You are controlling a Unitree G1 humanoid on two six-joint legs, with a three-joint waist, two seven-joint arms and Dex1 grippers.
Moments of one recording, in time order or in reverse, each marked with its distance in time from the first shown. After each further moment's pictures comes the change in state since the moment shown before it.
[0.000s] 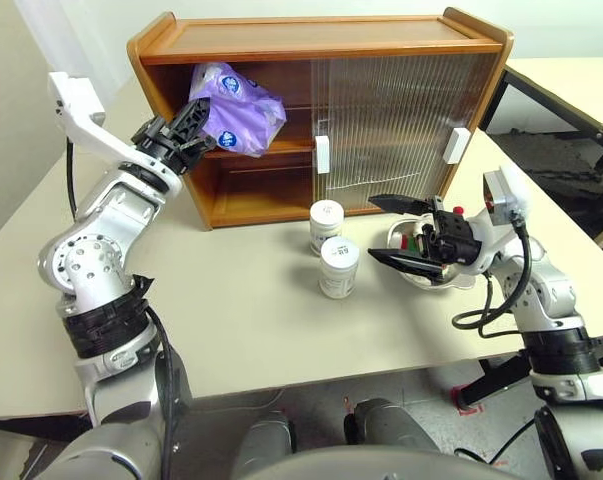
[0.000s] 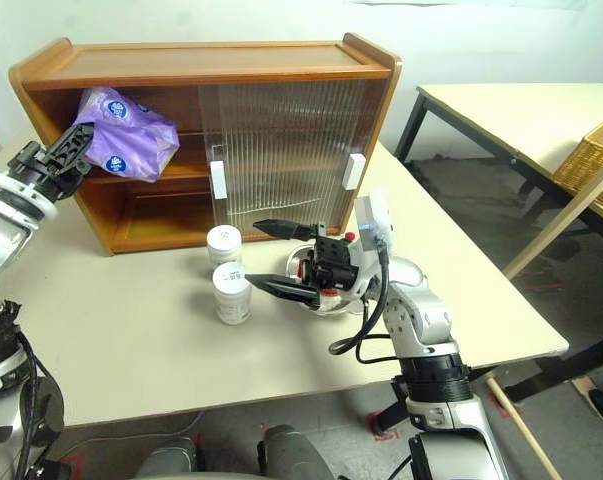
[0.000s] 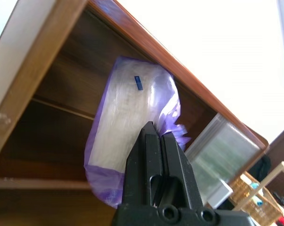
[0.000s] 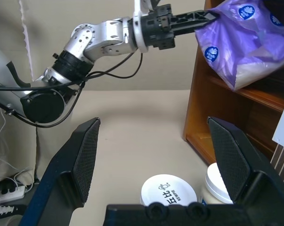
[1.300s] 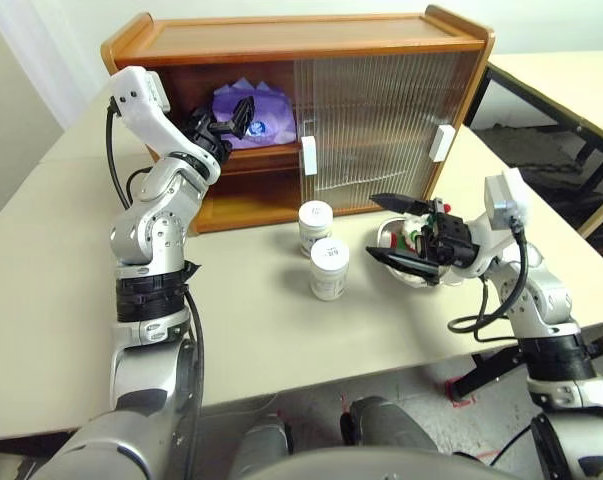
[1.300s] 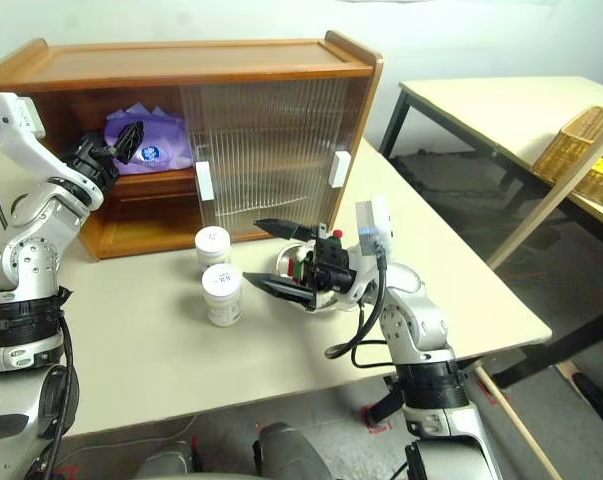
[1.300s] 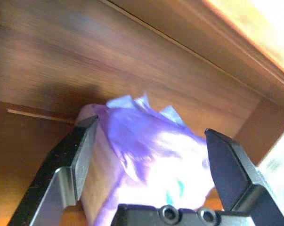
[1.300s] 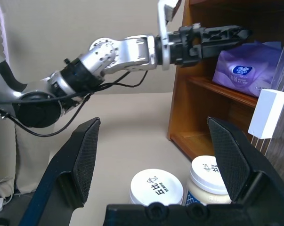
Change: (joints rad) left arm -0.060 -0.035 -0.247 0.187 0.413 -0.264 -0.062; right arm 0.024 0.025 -0.002 -0.008 -0.002 -0.044 -0.037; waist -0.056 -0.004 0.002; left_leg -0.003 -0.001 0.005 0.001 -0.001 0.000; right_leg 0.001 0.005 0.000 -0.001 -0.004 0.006
